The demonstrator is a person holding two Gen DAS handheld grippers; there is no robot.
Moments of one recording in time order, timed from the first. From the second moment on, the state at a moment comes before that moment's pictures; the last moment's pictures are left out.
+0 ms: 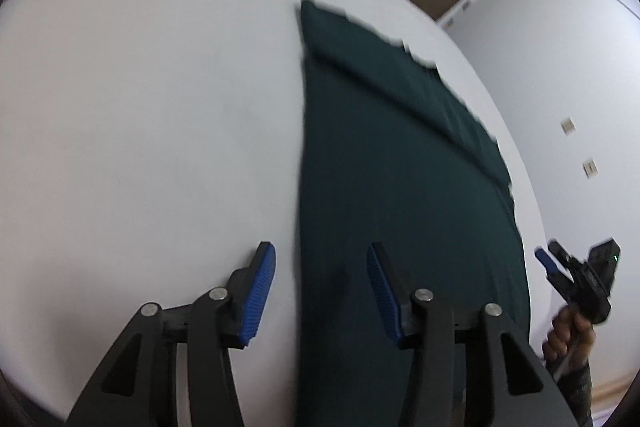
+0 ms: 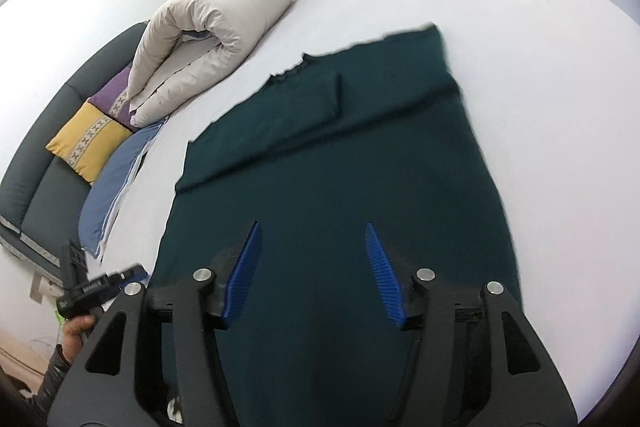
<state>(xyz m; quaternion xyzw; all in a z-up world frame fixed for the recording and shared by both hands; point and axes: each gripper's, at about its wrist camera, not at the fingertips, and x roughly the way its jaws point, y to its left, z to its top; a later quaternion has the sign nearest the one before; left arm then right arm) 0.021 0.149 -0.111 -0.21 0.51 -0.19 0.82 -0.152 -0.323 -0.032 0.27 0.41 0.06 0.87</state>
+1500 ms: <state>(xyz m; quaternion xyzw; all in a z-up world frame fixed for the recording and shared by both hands) -0.047 0.163 -0.141 -0.32 0.57 -0.24 0.72 -0.281 -0.431 -0.100 0.39 0.50 0.04 0.77</state>
